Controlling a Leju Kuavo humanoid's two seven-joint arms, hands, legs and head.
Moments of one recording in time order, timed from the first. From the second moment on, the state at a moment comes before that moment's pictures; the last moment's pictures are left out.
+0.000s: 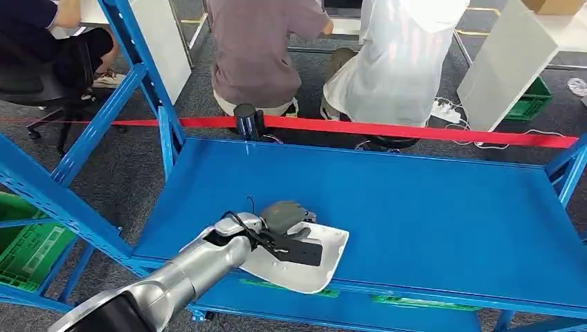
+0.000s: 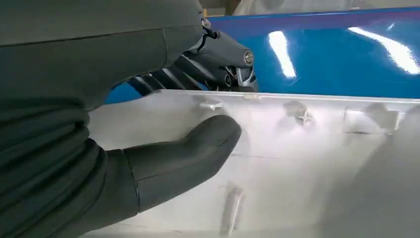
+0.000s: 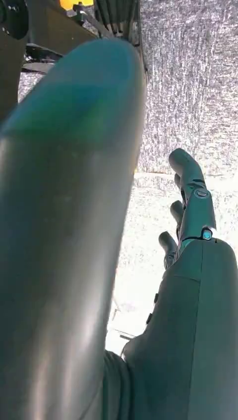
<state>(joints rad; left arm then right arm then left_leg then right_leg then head) -0.72 -0.19 -0.89 -0.50 -0.58 -0.07 -0.32 -0.04 0.05 -0.71 -0.18 0.59 0.06 0.26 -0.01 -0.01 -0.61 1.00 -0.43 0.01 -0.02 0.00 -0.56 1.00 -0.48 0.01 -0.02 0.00</state>
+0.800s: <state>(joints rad) -0.70 -0.19 -0.89 -0.51 -0.54 -0.05 -0.38 -0.04 0.05 -0.73 -0.18 0.61 0.06 0.26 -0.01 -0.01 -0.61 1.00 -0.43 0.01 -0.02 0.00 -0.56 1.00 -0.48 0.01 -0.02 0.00</state>
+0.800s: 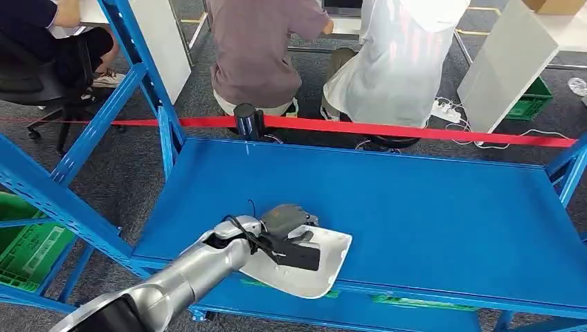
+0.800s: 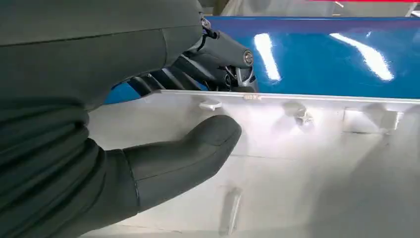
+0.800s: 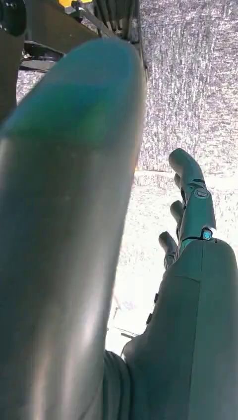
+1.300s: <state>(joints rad) -0.67 -0.17 -0.85 -0.75 -0.47 0.08 -0.43 -0.04 0.05 -0.75 -0.18 0.61 0.06 0.26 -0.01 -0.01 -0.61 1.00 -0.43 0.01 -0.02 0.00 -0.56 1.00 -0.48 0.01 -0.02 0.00</state>
